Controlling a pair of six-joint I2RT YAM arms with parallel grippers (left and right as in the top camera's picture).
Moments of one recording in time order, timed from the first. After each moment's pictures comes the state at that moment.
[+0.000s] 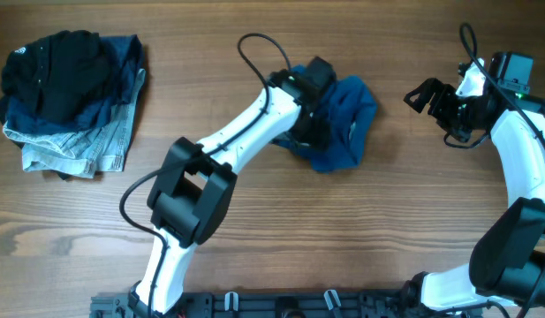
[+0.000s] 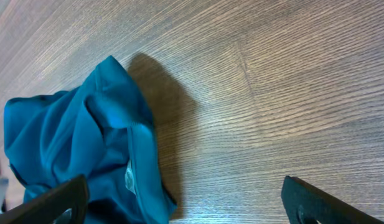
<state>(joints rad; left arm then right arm) -0.67 2.20 1.80 -1.03 0.08 -0.44 -0.29 1.68 1.23 -0.72 -0.42 0.23</state>
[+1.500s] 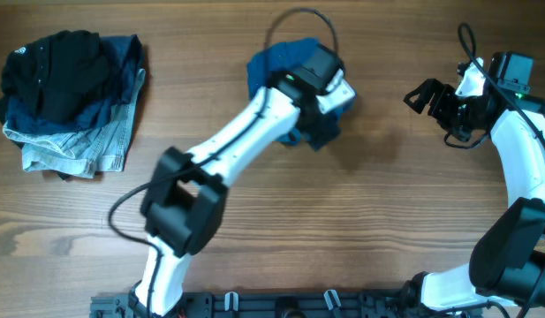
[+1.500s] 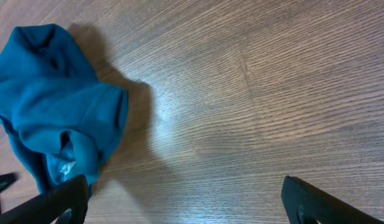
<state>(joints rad) -0.70 2.14 1.80 -0.87 0.00 0.31 -0.29 1.68 1.23 -0.72 -0.42 0.20</state>
